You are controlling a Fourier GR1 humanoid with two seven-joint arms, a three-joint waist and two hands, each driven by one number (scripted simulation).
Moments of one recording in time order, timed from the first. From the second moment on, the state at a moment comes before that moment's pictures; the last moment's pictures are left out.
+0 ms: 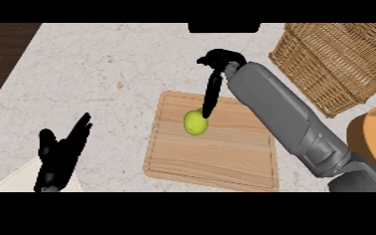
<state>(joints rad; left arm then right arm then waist) 0.07 0.42 -0.24 -1.42 0.32 0.20 0.16 -1.06 -0.17 0.55 -0.75 -0.08 0.44 0.78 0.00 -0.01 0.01</state>
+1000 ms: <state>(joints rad) 0.08 0.39 -0.20 -1.44 0.27 0.18 0.20 -0.95 -0.07 0.52 -0.73 0.11 0.41 0.74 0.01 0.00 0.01</state>
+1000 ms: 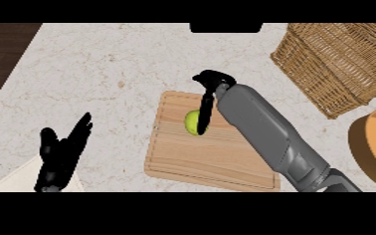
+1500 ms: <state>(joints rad) 0.08 0.37 -0.18 -1.44 0.25 0.15 0.20 -0.91 -0.03 0.50 -0.70 0.17 0.43 0.74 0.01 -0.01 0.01</state>
